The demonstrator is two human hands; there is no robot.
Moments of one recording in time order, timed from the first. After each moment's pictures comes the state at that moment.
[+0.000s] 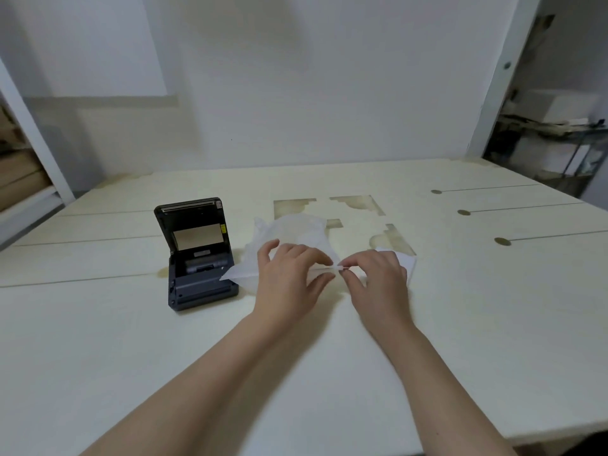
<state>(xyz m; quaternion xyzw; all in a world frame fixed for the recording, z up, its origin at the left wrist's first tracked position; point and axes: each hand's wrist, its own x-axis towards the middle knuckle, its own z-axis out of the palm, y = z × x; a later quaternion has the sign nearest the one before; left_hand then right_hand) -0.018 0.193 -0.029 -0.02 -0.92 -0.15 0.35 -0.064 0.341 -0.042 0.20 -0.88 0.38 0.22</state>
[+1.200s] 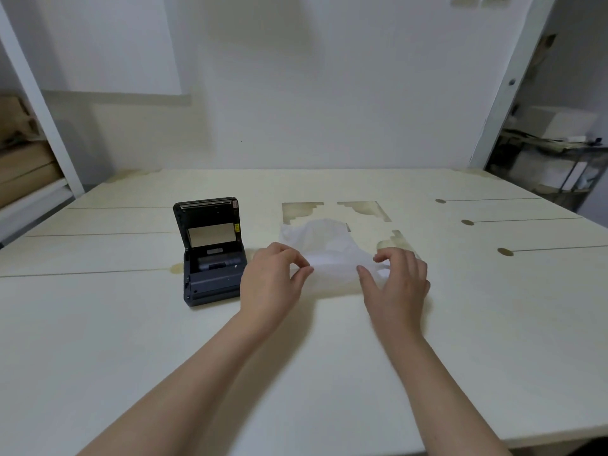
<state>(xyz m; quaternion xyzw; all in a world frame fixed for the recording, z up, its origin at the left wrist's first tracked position) 0.007 0.167 -0.012 0.12 -0.92 -0.27 0.26 -0.056 0.336 -0.040 0.10 -0.86 0.39 0.31</state>
